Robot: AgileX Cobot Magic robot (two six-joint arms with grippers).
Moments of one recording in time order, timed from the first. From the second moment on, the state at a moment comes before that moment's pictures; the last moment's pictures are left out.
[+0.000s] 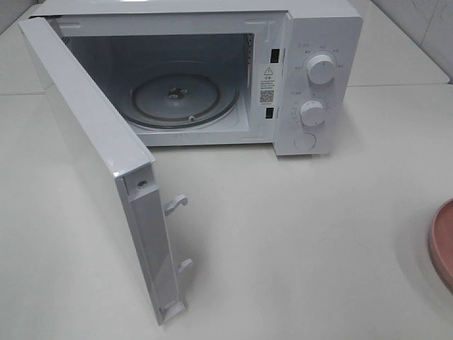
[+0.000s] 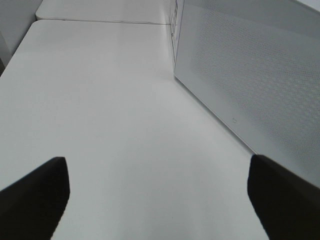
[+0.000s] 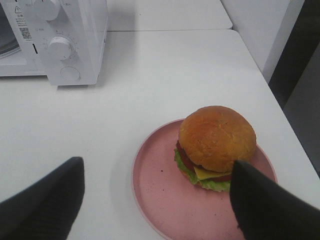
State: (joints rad) left arm -0.01 -0.01 -0.52 -0.07 1.07 0.00; right arm 0.04 0.00 -0.49 -0.14 0.97 0.11
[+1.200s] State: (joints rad) left arm -0.01 0.14 -0.55 -0.10 0.75 0.00; right arm 0.04 0.00 -0.49 -0.14 0.97 0.11
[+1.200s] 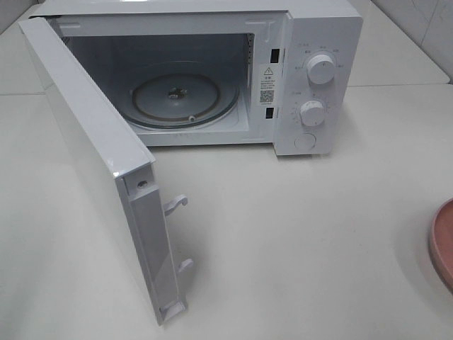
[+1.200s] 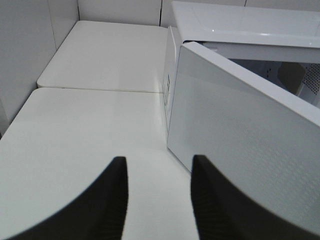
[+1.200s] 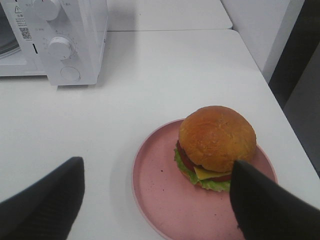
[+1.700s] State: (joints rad) left arm -0.01 0.43 -0.35 -0.12 0.11 0.00; right arm 0.04 0.00 -0.49 -0.14 0.97 0.11
